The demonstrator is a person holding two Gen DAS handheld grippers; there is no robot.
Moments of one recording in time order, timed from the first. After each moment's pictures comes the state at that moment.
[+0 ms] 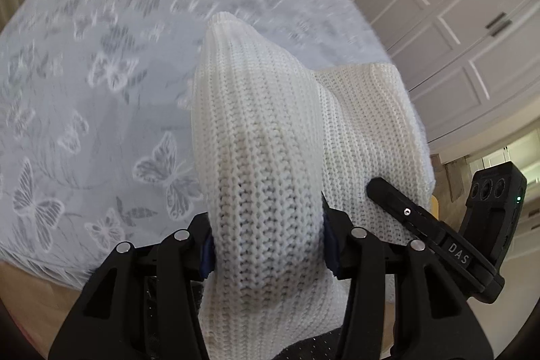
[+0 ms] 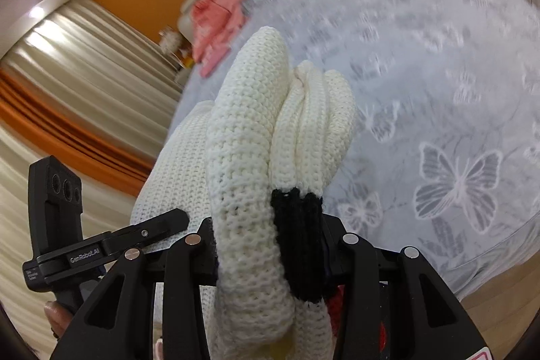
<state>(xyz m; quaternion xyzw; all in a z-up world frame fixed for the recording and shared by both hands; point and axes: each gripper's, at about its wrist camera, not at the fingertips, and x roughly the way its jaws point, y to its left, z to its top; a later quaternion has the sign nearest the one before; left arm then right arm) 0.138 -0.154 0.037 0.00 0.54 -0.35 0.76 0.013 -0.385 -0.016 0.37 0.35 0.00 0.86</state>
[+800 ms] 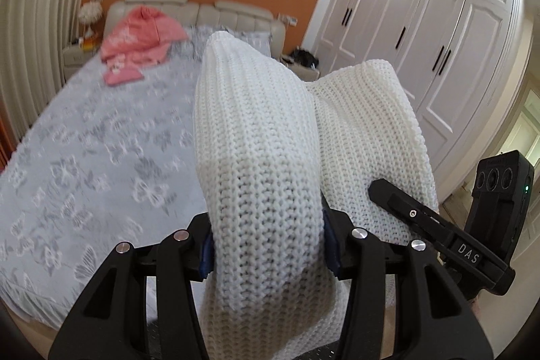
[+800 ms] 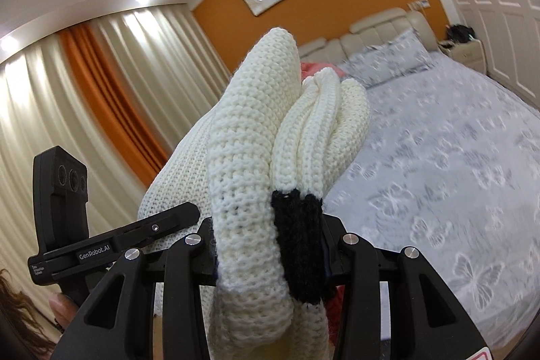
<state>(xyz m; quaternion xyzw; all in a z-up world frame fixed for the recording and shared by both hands) 0.070 -0.047 0.211 -0.01 0.32 -0.38 0.87 -0.040 -0.283 0.162 0.25 0.18 0.08 0.95</state>
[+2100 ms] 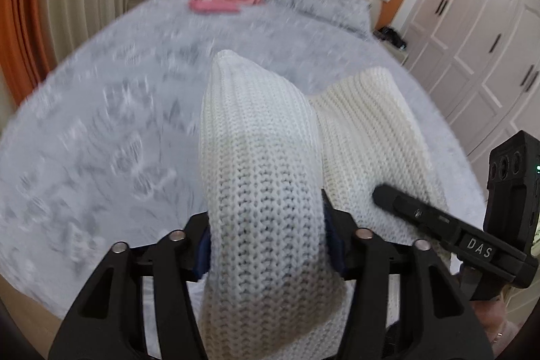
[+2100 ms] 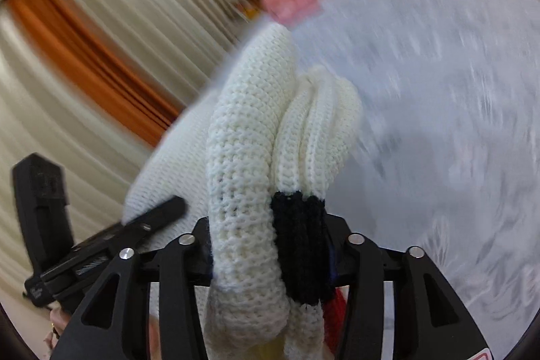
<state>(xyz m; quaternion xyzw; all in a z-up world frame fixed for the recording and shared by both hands) 0.277 0.076 -0.036 -0.03 0.43 -0.24 0.87 0.225 -0.149 -0.100 0.27 0.42 0.08 0.86</state>
